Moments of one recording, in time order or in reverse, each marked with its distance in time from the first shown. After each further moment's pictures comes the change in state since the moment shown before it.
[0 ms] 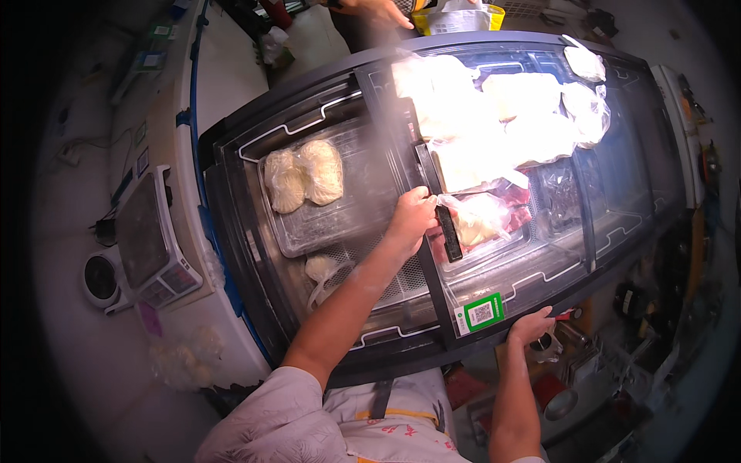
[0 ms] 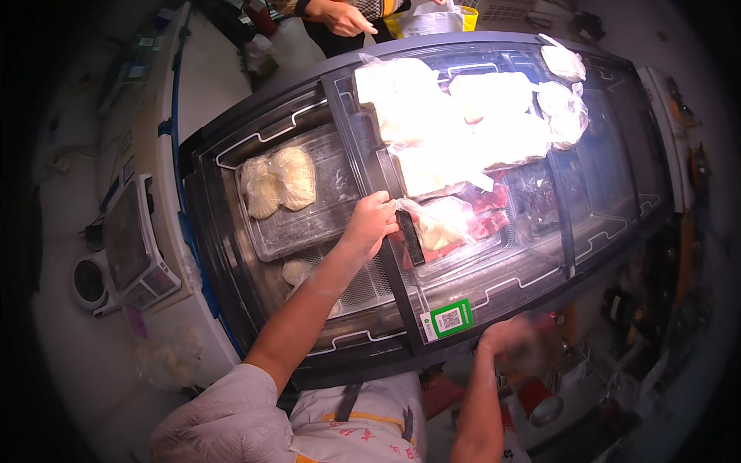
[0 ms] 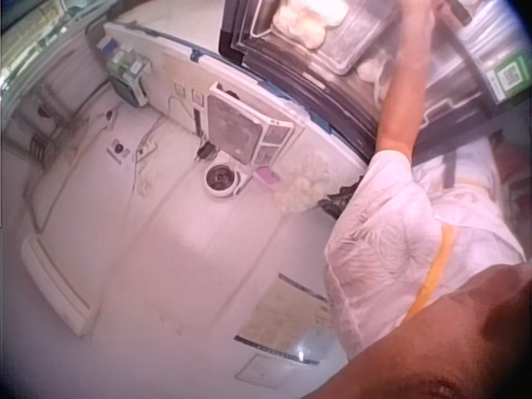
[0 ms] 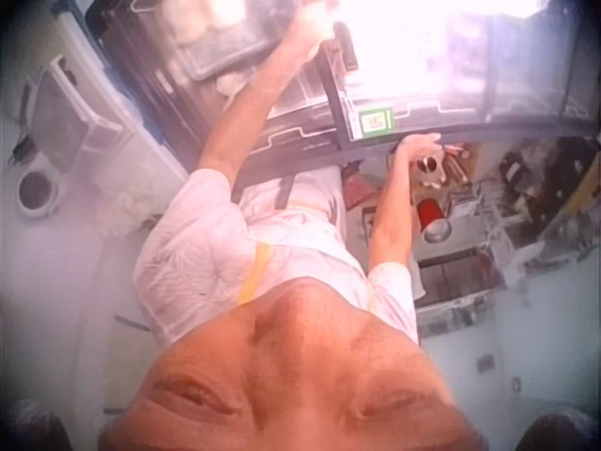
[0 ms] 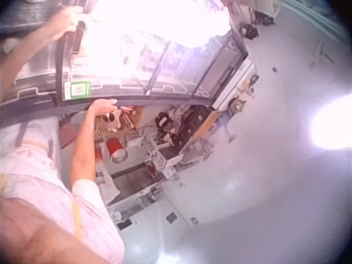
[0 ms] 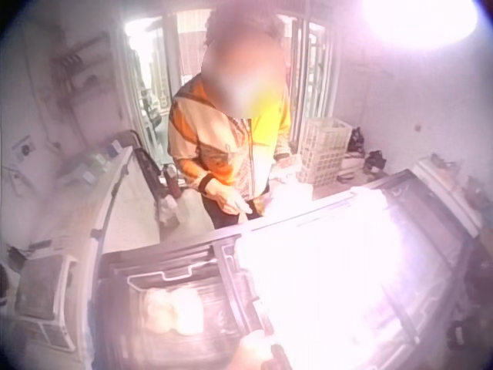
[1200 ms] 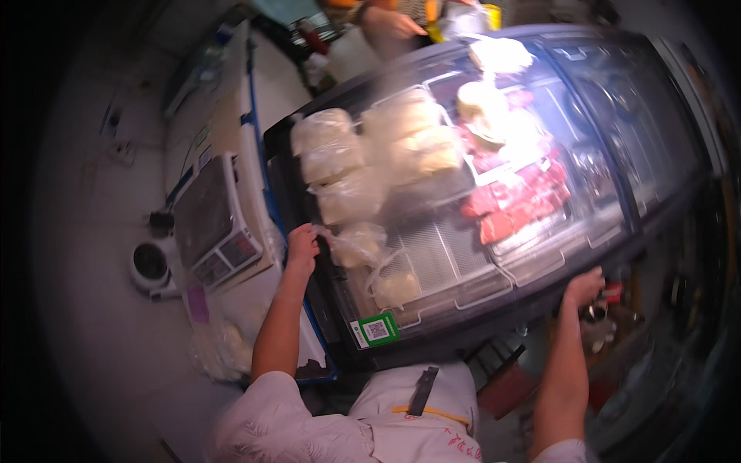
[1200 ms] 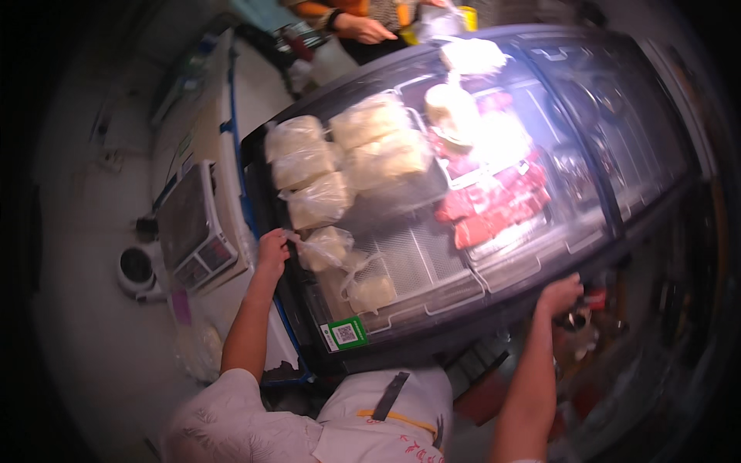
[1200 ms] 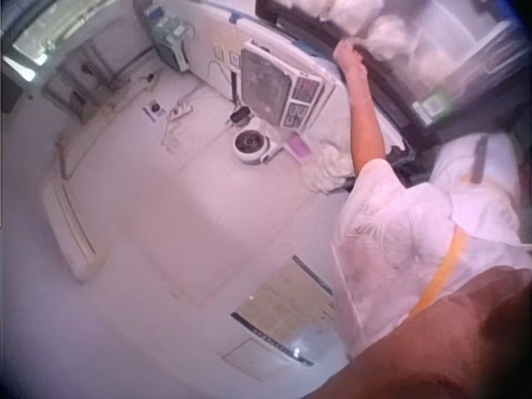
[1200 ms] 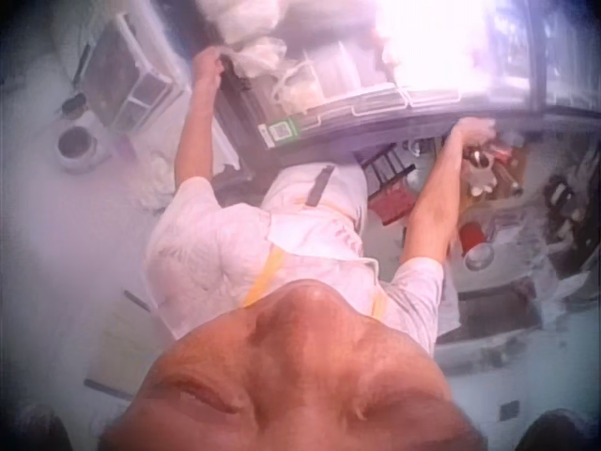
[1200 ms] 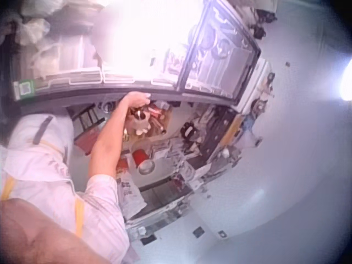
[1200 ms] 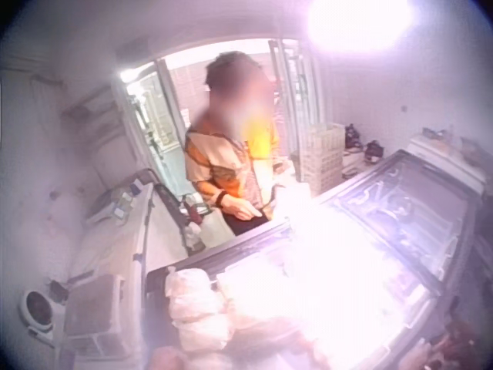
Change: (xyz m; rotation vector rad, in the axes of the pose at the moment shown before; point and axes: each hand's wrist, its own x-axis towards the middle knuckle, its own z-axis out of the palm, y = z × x) left_hand -0.285 0.029 -0.312 0.318 0.602 0.163; right_hand 0.016 0.091 -0.041 0.036 0.022 -0.088
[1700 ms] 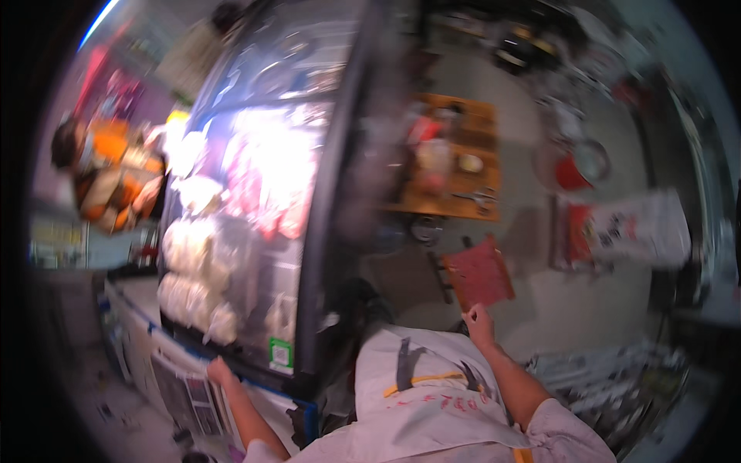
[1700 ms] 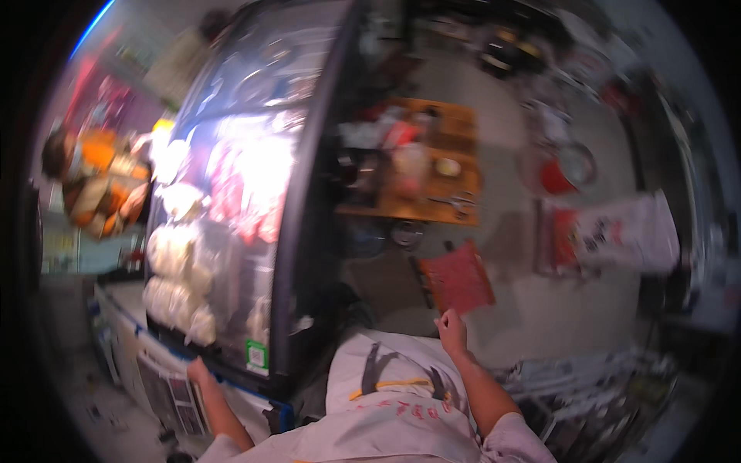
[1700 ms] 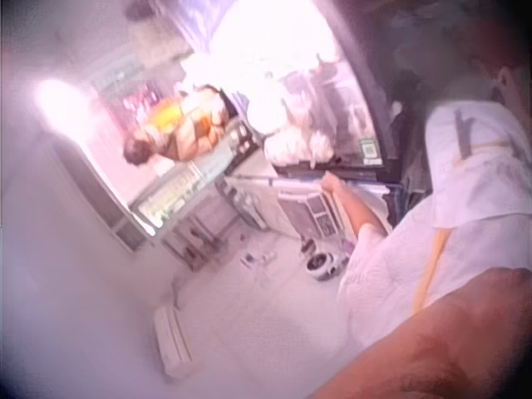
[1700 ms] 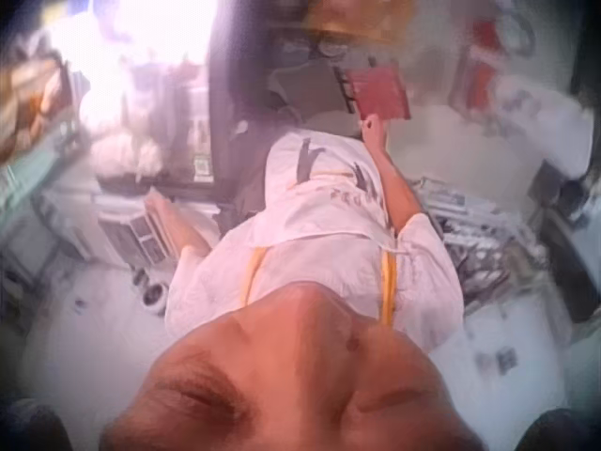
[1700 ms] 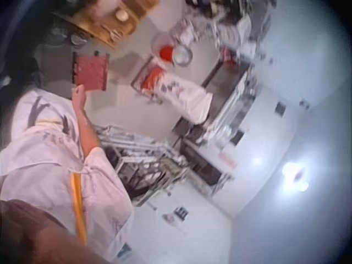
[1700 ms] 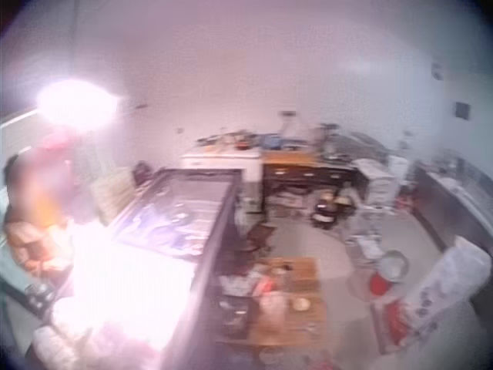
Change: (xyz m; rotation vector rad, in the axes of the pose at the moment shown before) left_hand -0.176 -0.063 0.055 1.448 0.424 0.639; right_hand -0.172 0.567 -0.272 0.363 -0.309 0.132
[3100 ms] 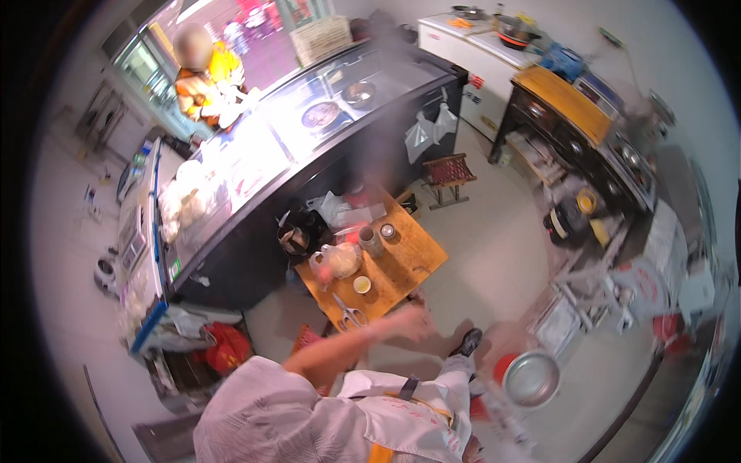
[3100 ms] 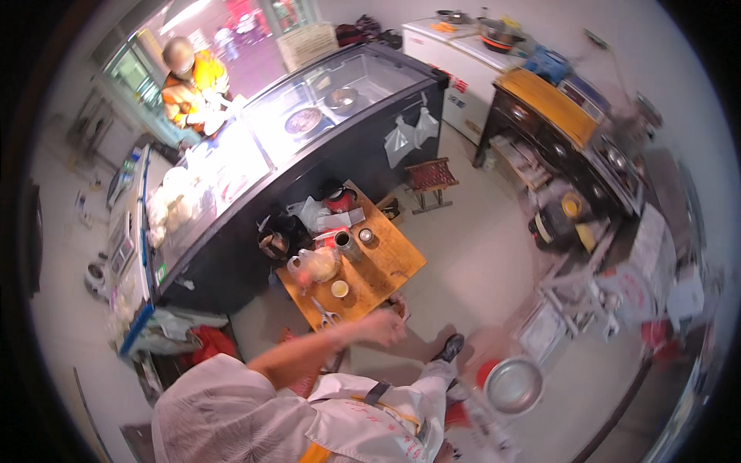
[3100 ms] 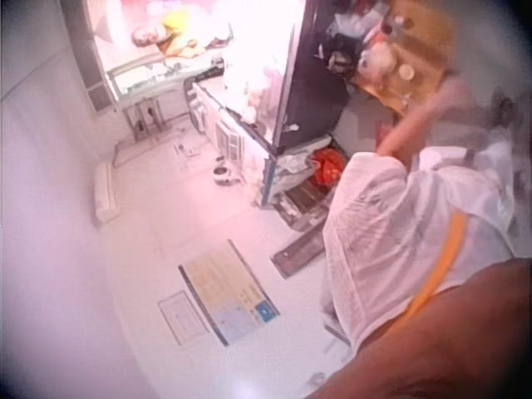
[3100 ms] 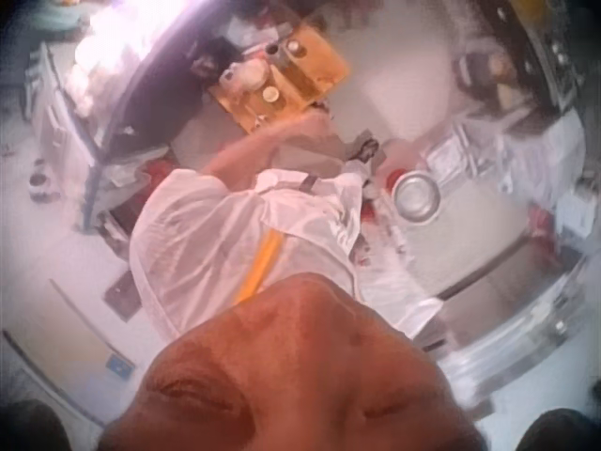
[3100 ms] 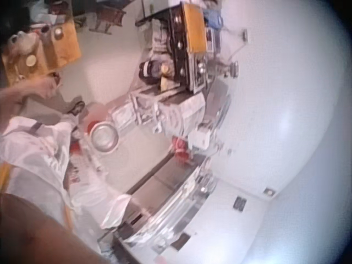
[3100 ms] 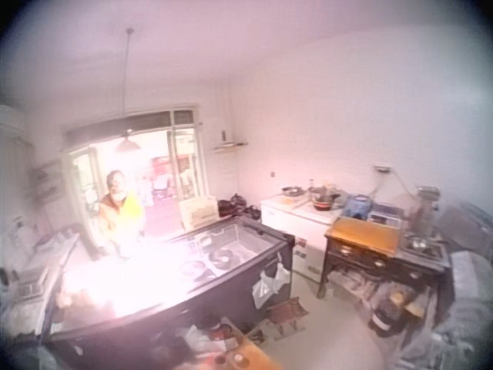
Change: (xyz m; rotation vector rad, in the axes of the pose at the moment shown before) left_hand -1.016 1.195 -0.102 -0.534 -1.368 0.846; right_hand 0.650 0.446 -0.861 -0.008 -0.065 0.375
